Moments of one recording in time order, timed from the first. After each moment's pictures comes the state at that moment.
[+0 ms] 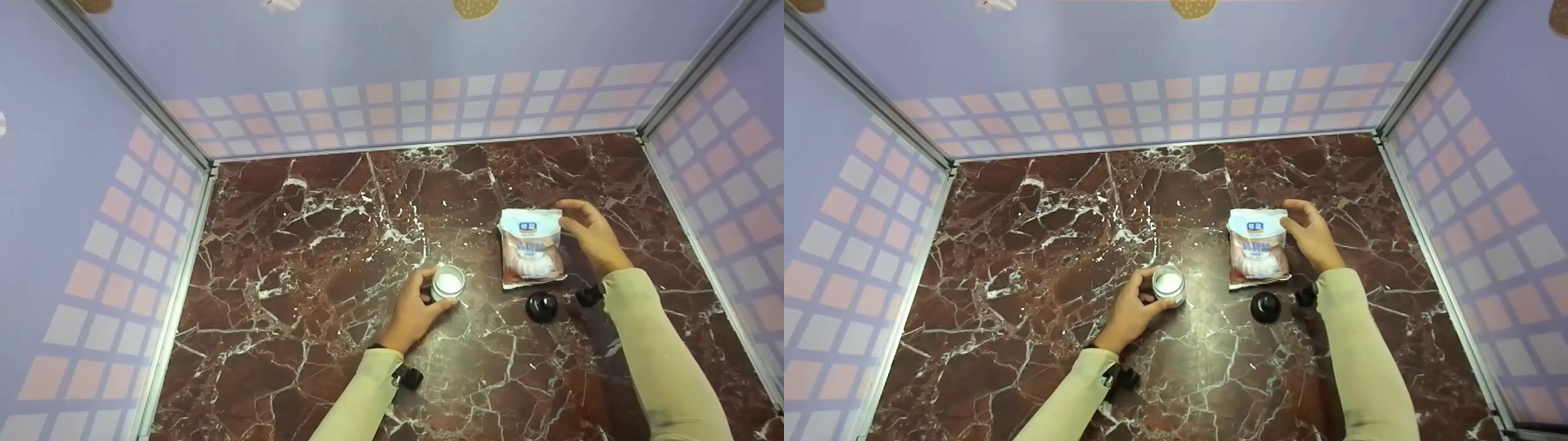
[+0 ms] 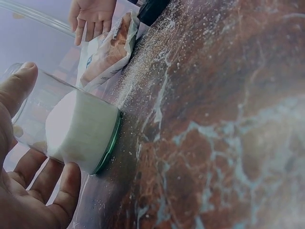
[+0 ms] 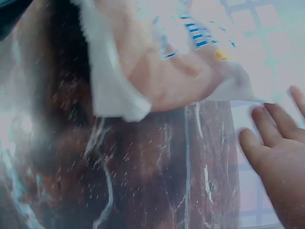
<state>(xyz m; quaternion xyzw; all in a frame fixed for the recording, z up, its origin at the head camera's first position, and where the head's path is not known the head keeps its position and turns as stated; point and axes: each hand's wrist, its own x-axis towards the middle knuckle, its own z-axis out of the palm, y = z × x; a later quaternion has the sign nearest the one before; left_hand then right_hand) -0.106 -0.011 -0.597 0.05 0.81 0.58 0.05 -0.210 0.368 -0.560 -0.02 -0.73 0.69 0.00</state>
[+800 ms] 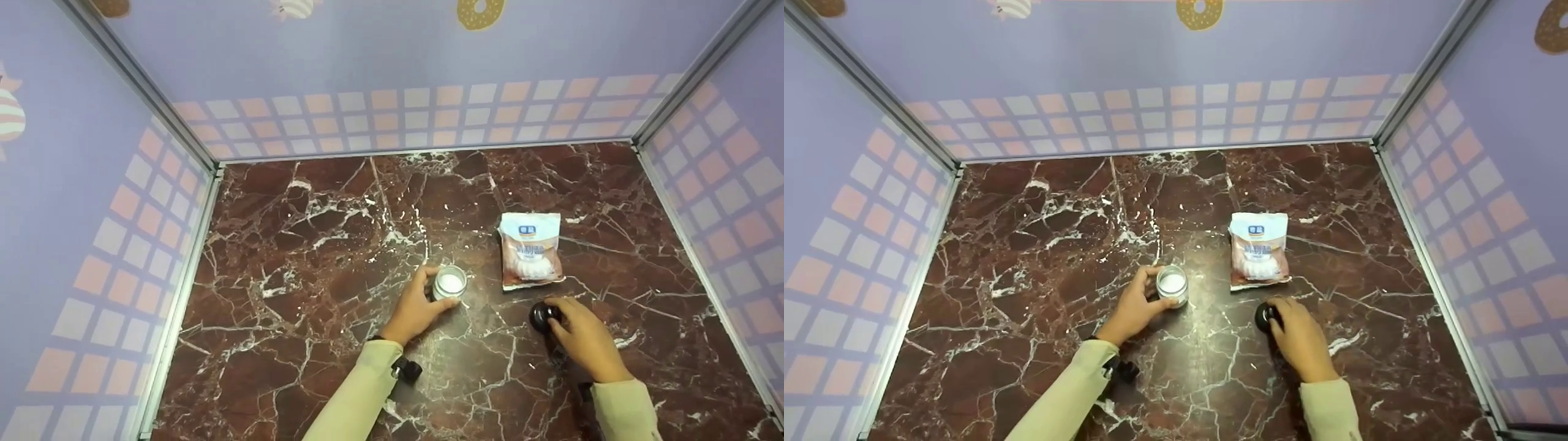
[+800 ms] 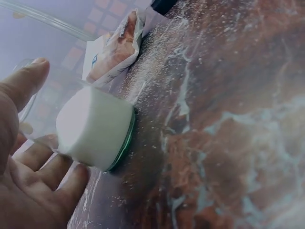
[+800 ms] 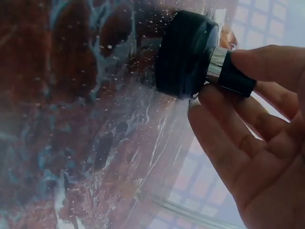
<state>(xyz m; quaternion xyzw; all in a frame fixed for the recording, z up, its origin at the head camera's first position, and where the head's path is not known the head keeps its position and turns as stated) -0.111 -0.015 -0.591 0.08 0.80 0.58 0.08 -0.045 0.315 -0.570 0.08 -0.96 0.26 0.06</state>
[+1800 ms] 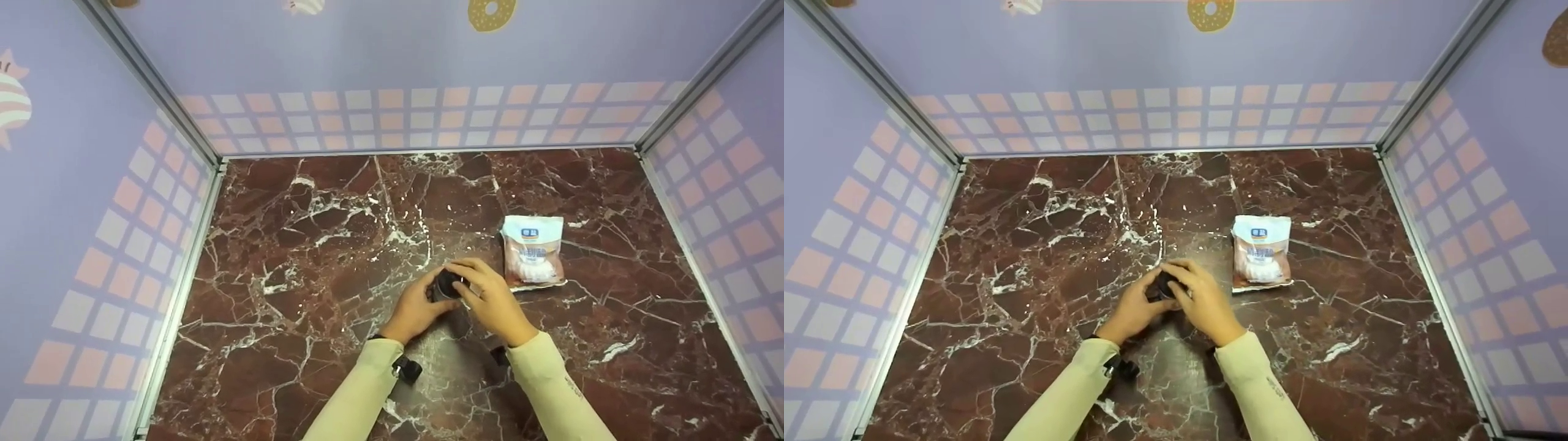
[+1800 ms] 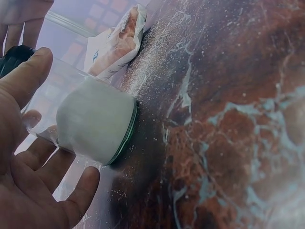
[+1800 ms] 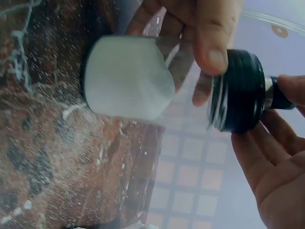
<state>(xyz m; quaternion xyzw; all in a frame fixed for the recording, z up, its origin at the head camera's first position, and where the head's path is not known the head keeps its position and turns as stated) -0.115 -0.019 -0.593 0.10 0.82 0.56 0.09 -0.107 0.167 -0.531 0.25 -0.86 0.44 0.10</state>
